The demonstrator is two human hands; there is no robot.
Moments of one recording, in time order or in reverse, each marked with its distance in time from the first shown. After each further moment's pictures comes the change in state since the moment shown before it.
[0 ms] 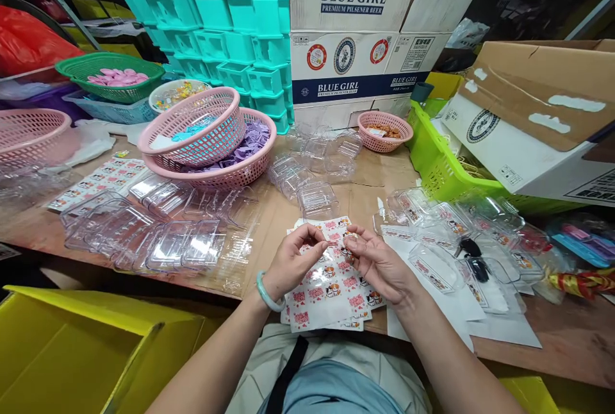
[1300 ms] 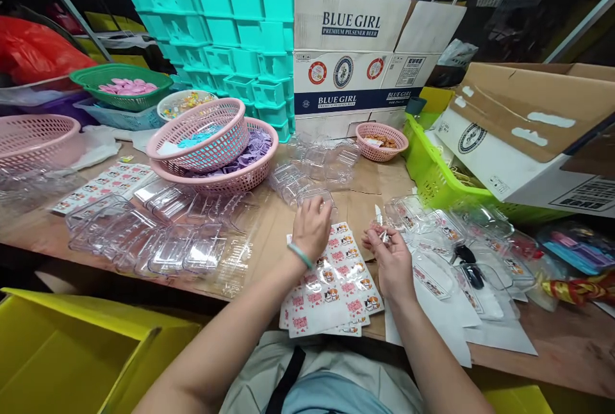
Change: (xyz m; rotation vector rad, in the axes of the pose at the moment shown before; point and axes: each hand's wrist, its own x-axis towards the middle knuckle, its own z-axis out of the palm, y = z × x) left_hand 0.062 -0.015 0.022 1.106 0.213 0.382; right_hand 0.017 0.020 -0.026 -0.164 0.455 -0.565
